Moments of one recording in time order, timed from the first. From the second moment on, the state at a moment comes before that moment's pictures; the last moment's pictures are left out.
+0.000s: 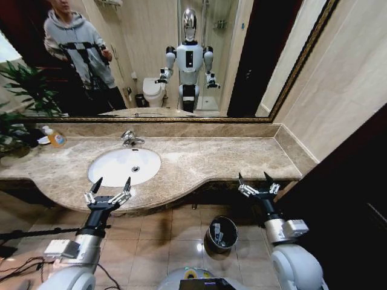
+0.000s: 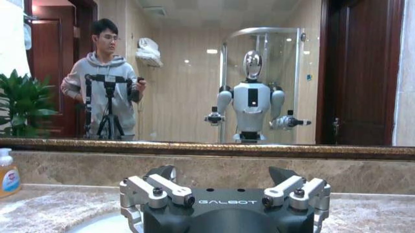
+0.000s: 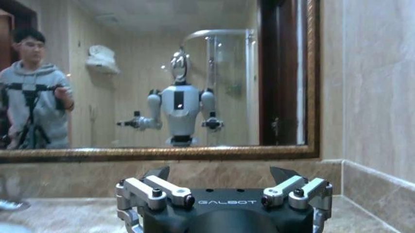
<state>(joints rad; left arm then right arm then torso) 1.84 -1.36 -0.82 -2.47 -0.37 0.04 0.05 -1.68 1.46 0.63 2.42 0.17 -0.08 0.04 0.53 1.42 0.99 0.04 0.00</state>
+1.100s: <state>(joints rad) 1.84 -1.36 -0.82 -2.47 -0.37 0.04 0.05 -1.69 1.40 0.64 2.38 0.08 -0.01 -0.04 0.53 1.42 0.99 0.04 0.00</state>
